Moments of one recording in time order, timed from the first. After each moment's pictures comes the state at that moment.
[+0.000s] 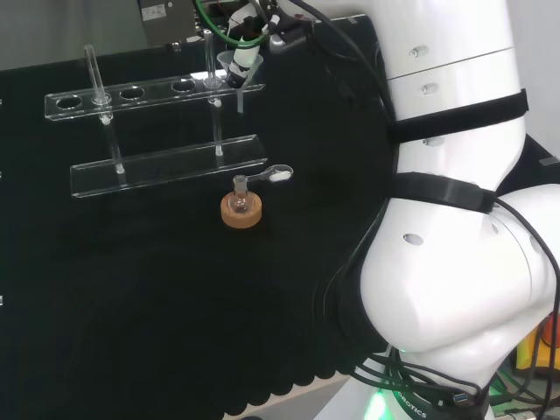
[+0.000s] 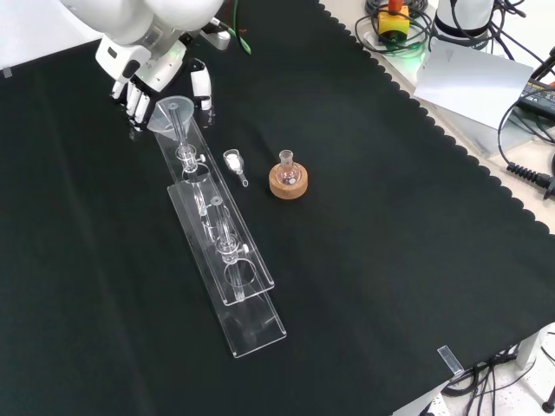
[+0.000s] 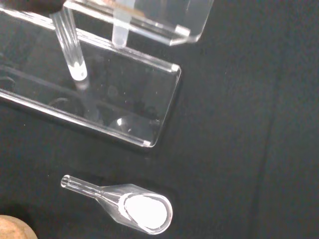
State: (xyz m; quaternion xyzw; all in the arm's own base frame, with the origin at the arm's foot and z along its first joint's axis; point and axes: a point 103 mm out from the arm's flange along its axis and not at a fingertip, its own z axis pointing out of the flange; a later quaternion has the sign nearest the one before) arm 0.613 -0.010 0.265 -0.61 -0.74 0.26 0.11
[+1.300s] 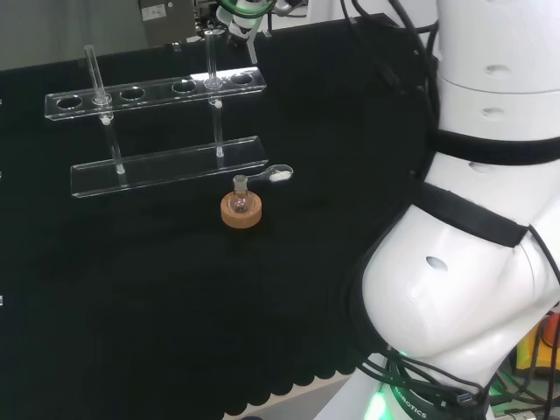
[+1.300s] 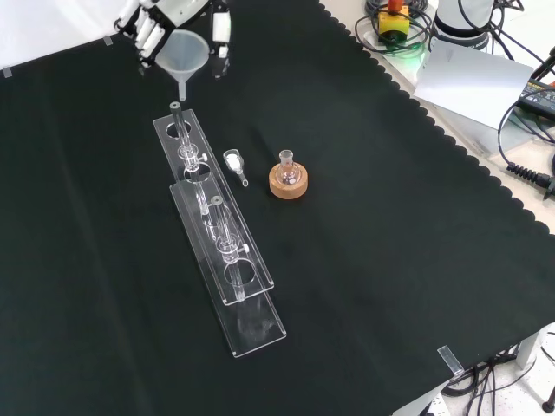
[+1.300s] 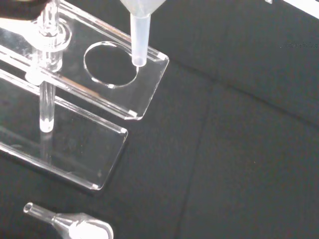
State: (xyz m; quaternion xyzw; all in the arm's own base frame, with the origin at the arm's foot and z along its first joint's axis) arm 0.563 0.000 0.372 -0.63 -0.74 0.25 -0.03
